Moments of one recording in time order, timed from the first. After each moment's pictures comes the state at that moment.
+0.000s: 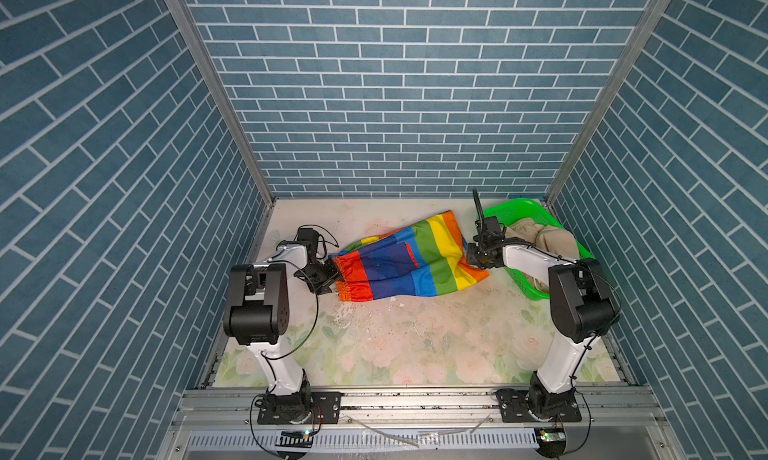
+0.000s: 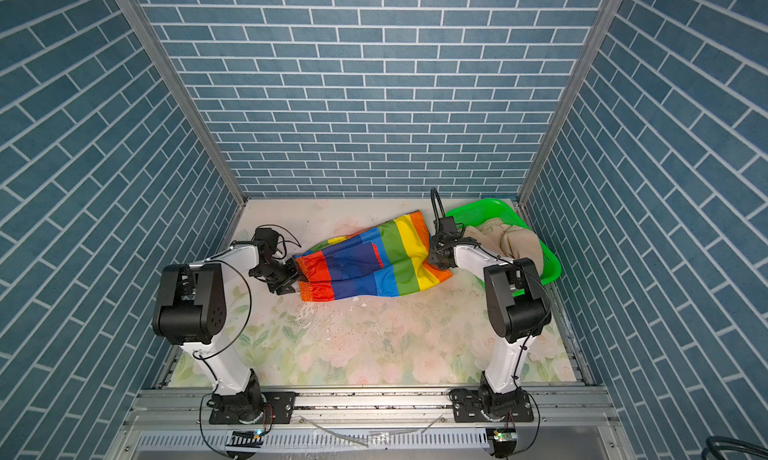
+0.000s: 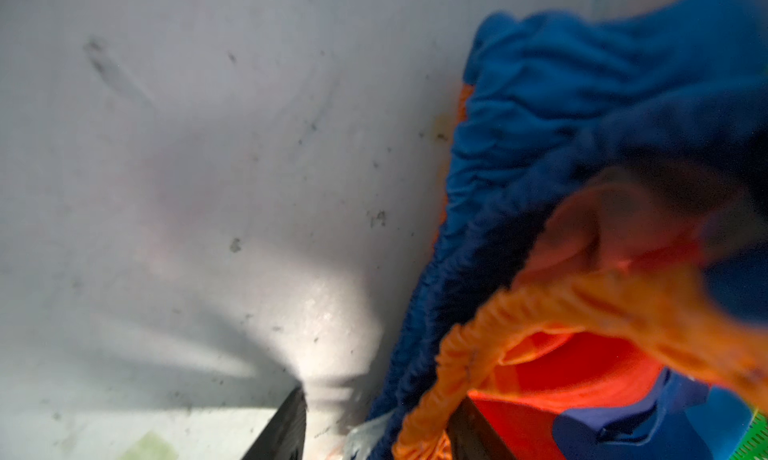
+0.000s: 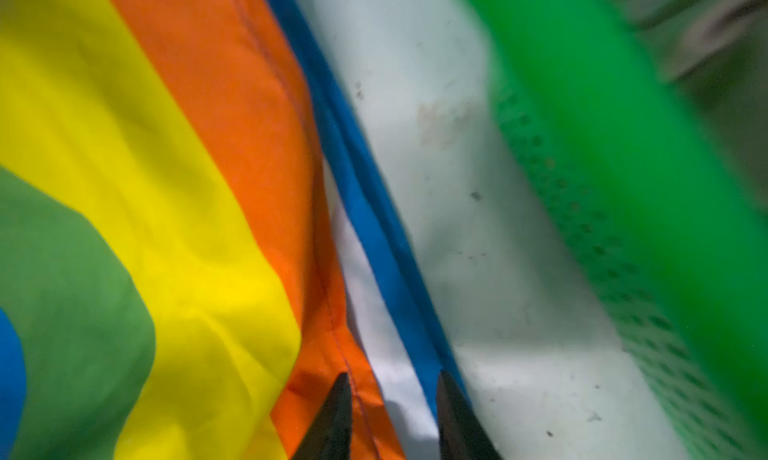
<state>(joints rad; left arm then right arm) 0.01 1.82 1.11 -0.70 0.37 -0.55 0.35 1.86 1.18 -0.35 0.05 0.33</state>
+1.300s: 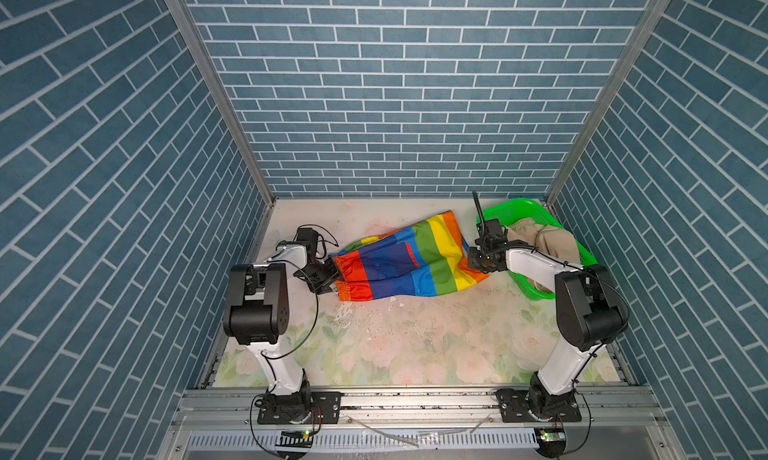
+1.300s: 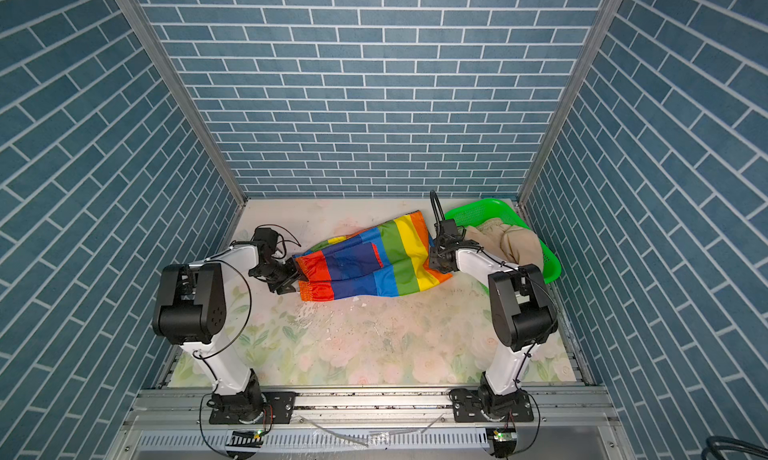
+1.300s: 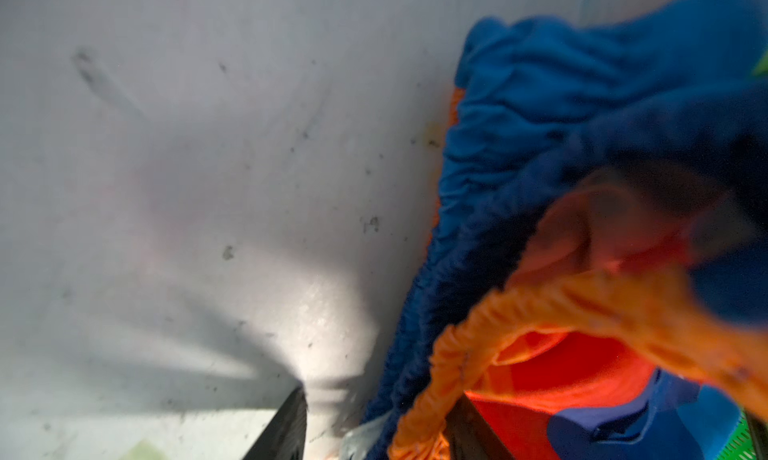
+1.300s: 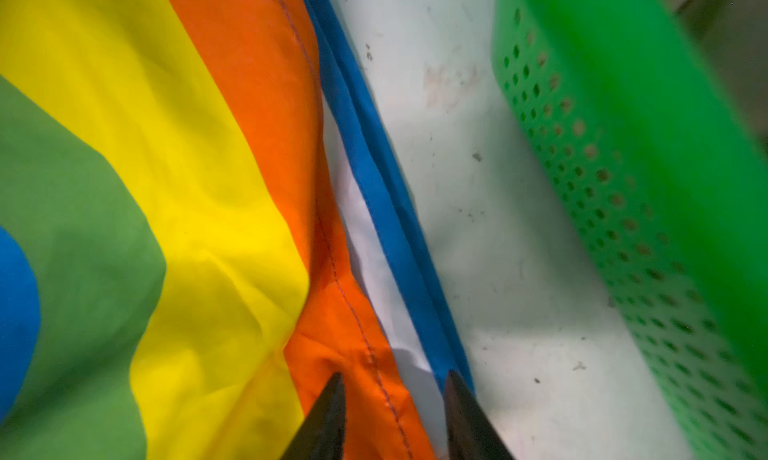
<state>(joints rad) 0.02 1.82 1.11 -0.69 0.38 -0.55 0.35 1.77 1.11 -0.39 0.05 0.31</state>
